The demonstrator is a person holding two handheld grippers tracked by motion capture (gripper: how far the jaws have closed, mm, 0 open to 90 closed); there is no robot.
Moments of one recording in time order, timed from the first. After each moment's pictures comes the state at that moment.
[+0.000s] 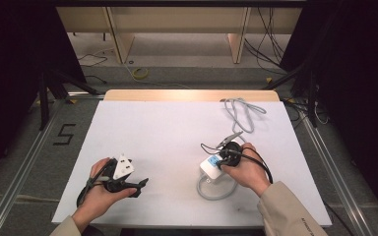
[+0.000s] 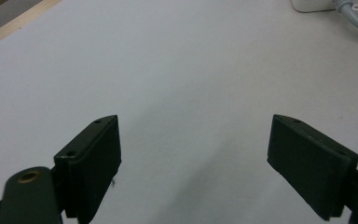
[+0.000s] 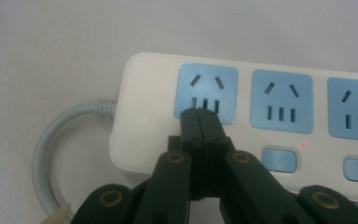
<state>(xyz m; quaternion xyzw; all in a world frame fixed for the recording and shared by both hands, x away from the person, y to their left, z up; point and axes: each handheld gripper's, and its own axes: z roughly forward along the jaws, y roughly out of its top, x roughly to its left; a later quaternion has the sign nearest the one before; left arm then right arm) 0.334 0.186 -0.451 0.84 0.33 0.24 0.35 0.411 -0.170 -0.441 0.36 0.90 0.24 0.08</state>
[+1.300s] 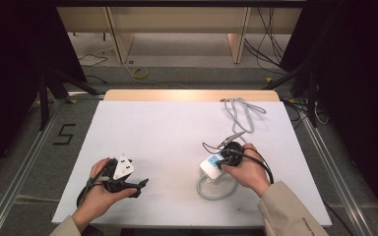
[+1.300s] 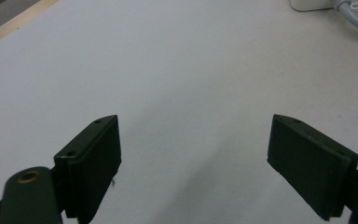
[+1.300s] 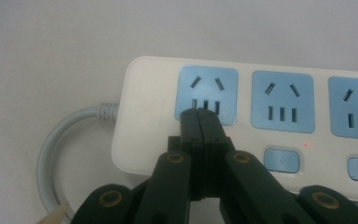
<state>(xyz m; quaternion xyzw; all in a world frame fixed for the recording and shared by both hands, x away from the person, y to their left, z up) 0.334 0.186 -0.451 0.85 0.32 0.24 0.35 0.411 -0.173 -0.442 0.36 0.89 0.25 0.08</state>
